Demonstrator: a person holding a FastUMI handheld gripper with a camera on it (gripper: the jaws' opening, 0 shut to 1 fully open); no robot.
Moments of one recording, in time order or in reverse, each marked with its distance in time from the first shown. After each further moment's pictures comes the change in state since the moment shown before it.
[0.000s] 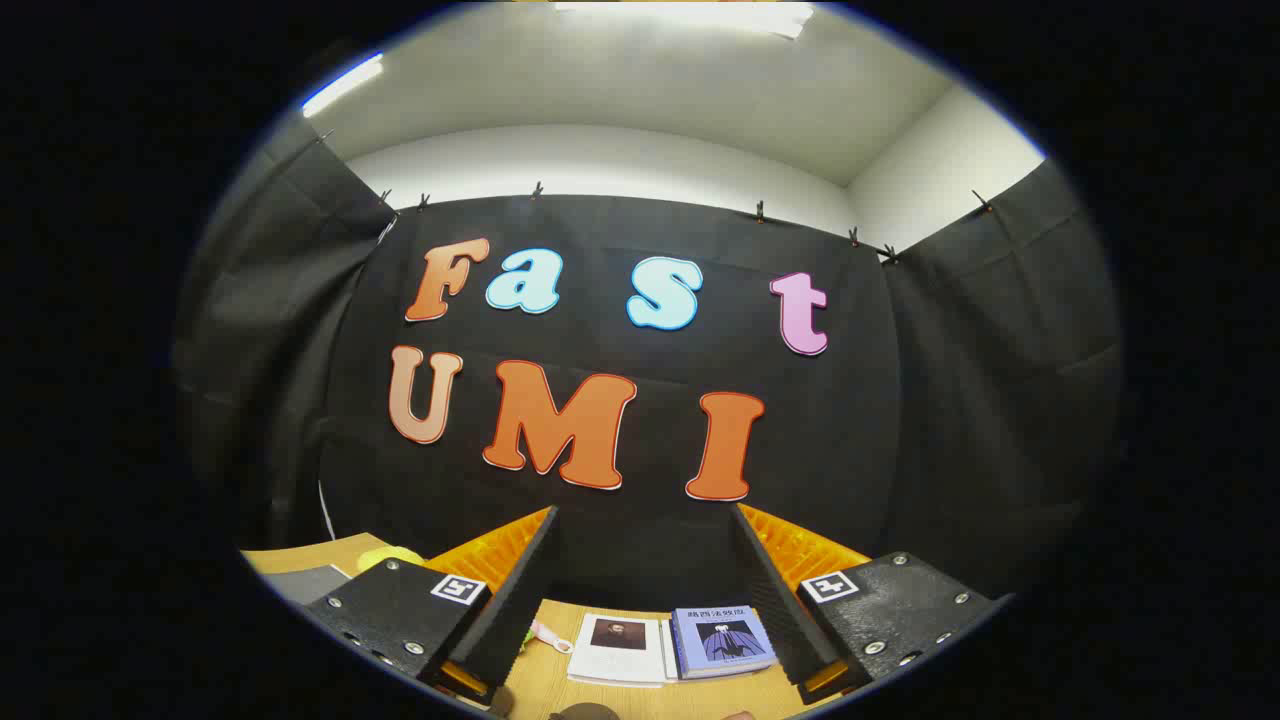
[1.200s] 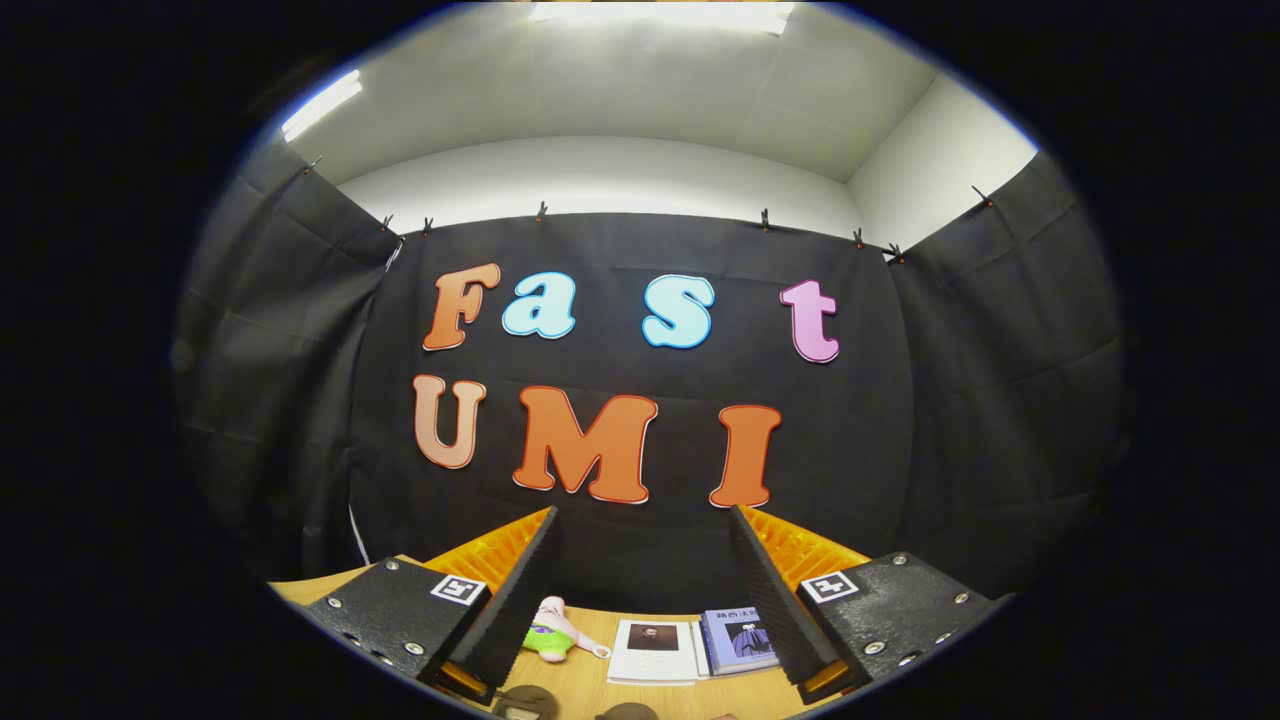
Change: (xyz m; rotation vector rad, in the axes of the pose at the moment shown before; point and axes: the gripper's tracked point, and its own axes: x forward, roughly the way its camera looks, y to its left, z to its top) arm -0.027 0.033 0.050 0.053 0.008 0.055
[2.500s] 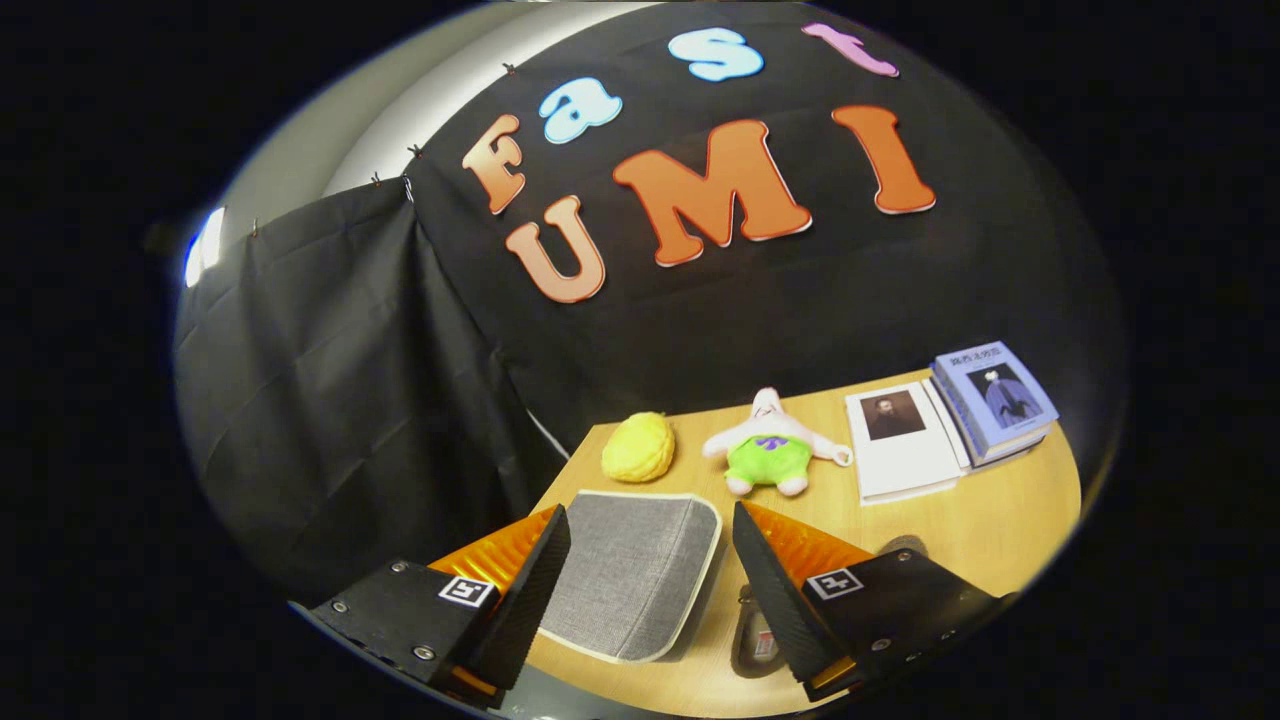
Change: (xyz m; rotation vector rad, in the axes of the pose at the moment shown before) arm -0.028 0.196 -0.195 0.475 0.734 0.443
